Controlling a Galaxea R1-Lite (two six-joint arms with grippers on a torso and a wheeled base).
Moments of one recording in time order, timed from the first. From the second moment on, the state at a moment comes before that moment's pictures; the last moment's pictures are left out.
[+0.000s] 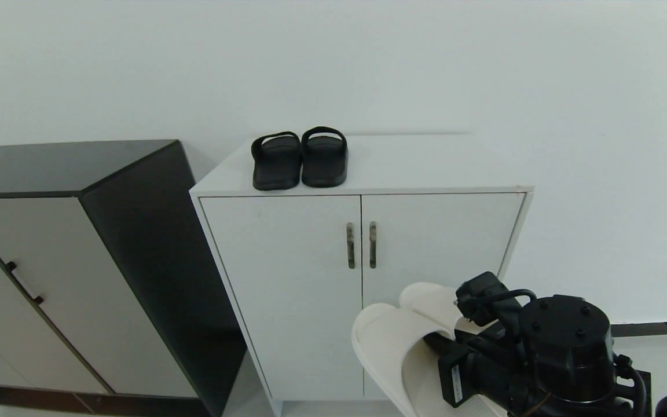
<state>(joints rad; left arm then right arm) 0.00 0.00 0.00 0.00 0.01 0.00 0.88 1.73 -0.47 -0.90 -0.30 0.17</state>
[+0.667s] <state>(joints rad) 0.00 0.00 0.00 0.00 0.01 0.00 0.89 1.73 -0.46 -0.91 -0.30 0.16</state>
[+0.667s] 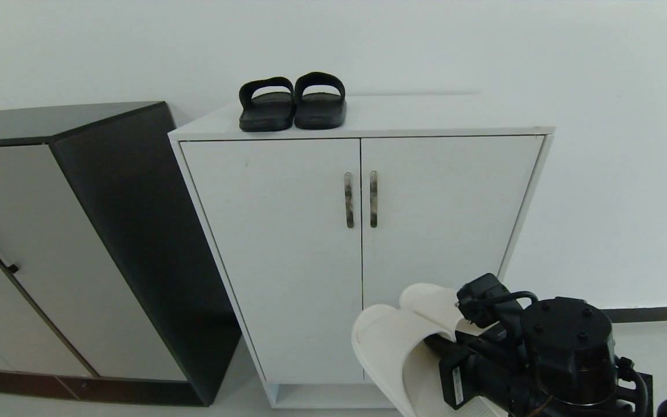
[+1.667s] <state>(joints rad) -0.26 0.83 -0.25 -0.52 0.00 -0.04 0.89 1.73 -0.45 -0.96 -0.30 0.15</state>
